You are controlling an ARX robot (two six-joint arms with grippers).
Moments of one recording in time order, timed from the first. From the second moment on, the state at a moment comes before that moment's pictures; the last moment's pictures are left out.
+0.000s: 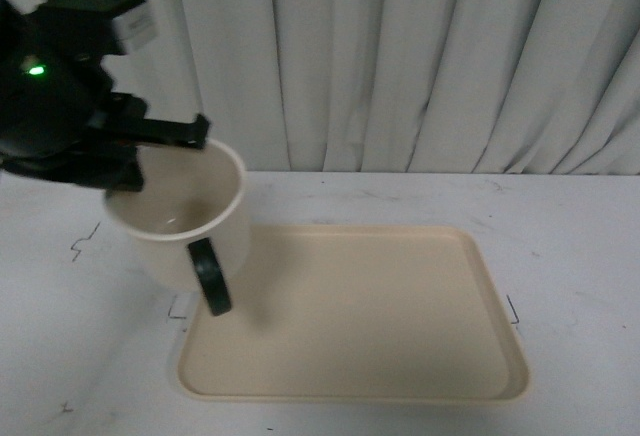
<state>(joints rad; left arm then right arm) -0.26 1.67 1.11 -0.37 -0.11 -0.04 -0.01 0.00 0.01 0.00 0.00 -0.01</state>
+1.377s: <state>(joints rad) -0.48 2.13 1.48 -0.46 -0.02 0.11 -0.01 0.00 0.01 0.00 0.00 -0.01</state>
